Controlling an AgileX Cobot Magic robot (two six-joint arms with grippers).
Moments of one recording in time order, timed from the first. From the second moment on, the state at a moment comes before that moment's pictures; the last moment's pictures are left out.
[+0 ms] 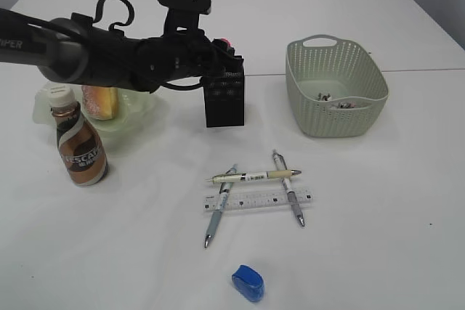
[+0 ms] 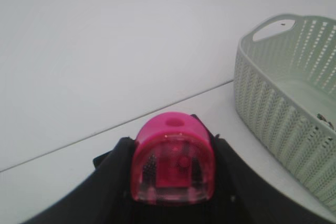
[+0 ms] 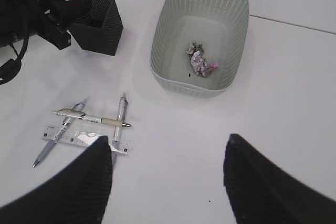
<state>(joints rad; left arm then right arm) -0.52 2.23 -1.53 -0.14 -0.25 0.06 0.21 1.38 -1.69 0.01 1.26 -0.06</state>
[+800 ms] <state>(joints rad) -0.51 2.25 -1.53 -0.14 -0.19 0.06 0.21 1.38 -1.69 0.01 1.26 -0.06</state>
